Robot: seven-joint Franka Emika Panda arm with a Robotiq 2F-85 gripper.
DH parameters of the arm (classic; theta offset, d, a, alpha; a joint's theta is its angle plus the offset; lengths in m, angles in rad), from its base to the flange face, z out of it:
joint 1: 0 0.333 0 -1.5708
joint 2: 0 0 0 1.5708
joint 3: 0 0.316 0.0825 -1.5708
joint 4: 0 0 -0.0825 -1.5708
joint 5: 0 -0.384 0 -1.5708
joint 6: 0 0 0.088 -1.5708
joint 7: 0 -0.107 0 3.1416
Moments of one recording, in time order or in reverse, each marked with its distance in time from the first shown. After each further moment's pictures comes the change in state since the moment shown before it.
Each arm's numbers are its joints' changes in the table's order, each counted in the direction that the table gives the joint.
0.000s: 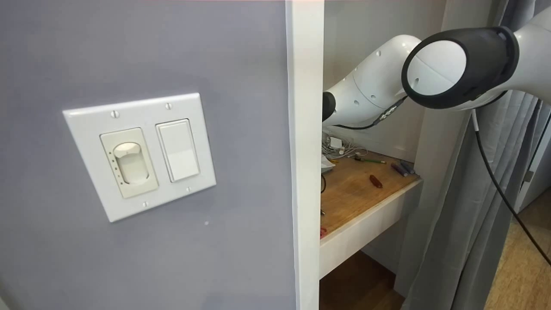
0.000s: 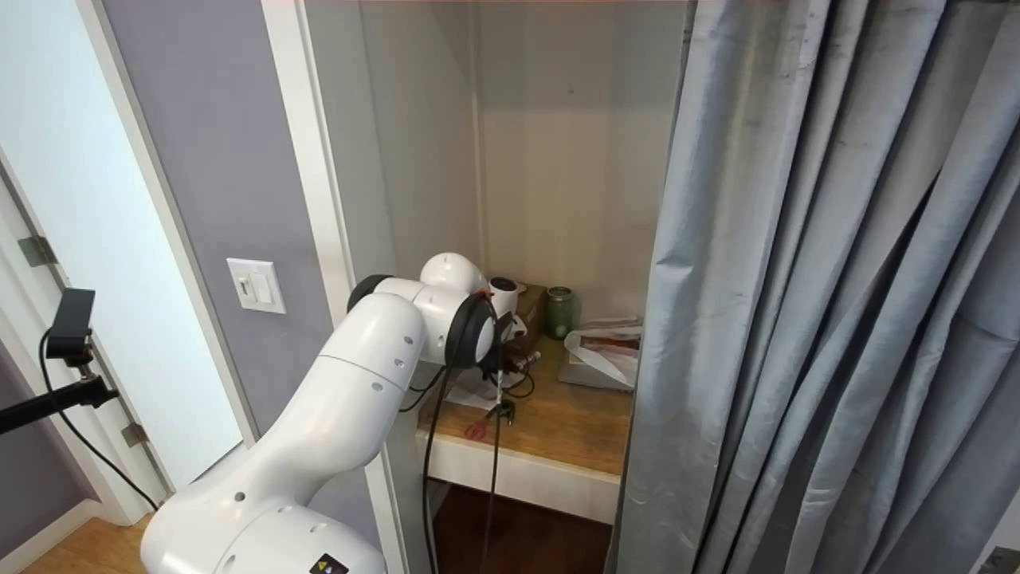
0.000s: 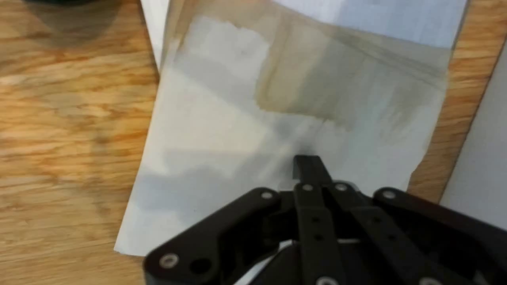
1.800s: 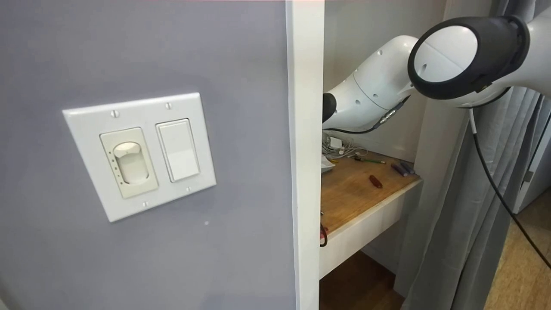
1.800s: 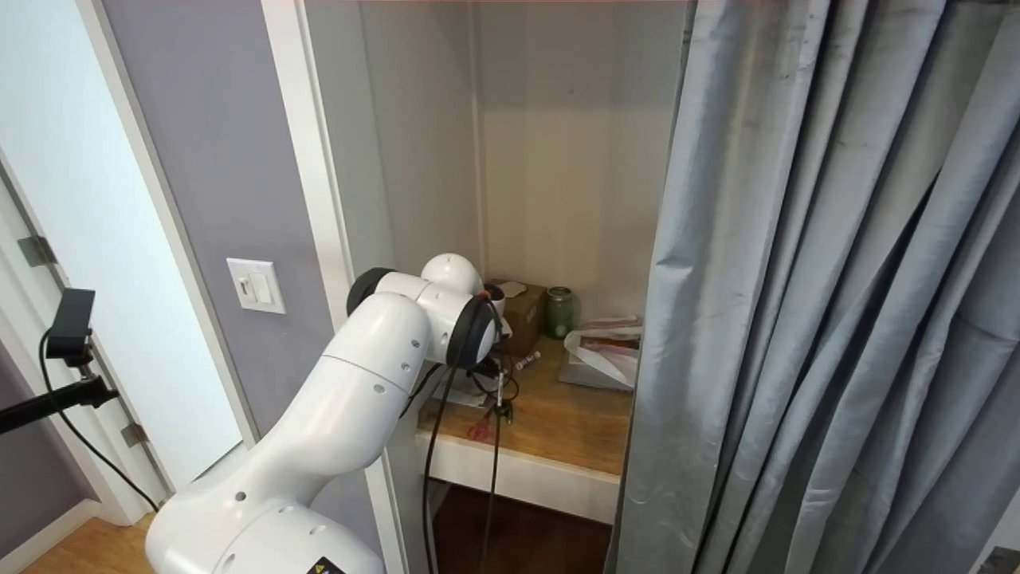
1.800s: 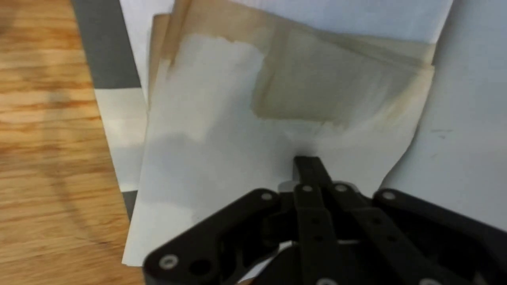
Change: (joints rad) arm -0.042 -0.017 0.120 0.108 -0.009 0.166 0.058
